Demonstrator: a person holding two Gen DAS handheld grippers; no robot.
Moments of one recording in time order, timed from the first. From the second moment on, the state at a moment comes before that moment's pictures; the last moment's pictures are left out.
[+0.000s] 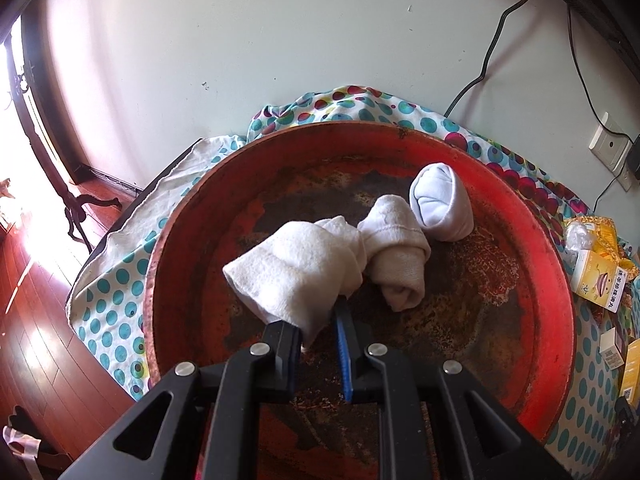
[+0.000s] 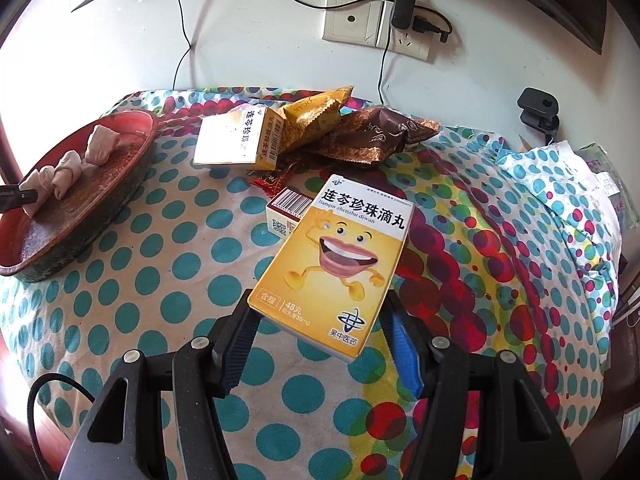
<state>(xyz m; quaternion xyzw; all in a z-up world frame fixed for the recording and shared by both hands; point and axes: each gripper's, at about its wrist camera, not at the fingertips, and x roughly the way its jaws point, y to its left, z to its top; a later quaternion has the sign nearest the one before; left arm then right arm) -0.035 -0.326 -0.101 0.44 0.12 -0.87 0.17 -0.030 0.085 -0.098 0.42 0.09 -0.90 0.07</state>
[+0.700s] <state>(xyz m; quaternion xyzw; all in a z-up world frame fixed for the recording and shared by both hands) -0.019 -0.324 -0.064 0.37 0.17 -0.91 0.10 -0.032 0.056 -0.066 0.39 0.08 -0.91 0.12</state>
